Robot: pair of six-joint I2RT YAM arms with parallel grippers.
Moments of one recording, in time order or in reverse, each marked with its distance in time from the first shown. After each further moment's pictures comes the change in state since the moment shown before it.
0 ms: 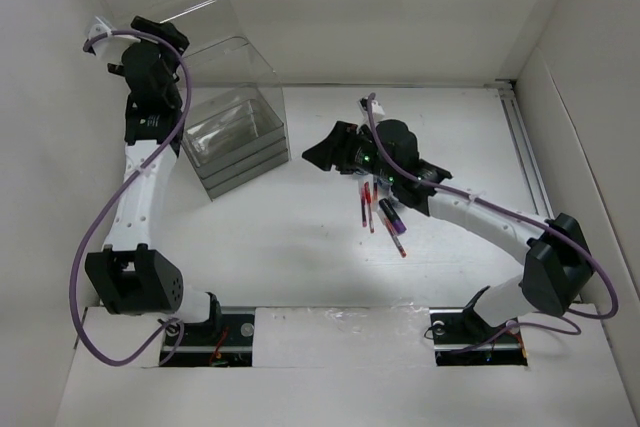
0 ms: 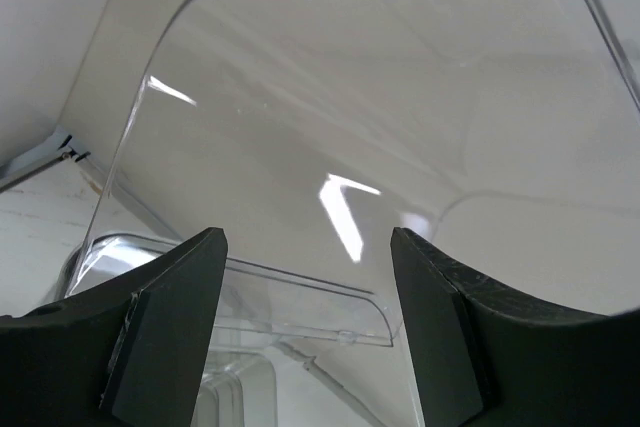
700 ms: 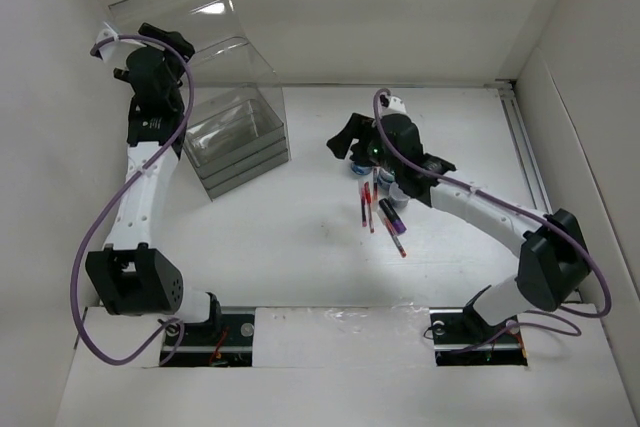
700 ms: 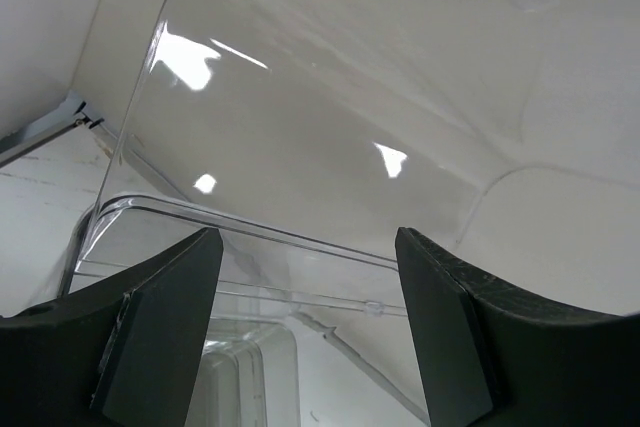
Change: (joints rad) left arm 0.000 0.002 -0.035 -0.043 0.027 -0.003; right arm -0.076 0.018 0.016 -0.149 0.242 -0.058
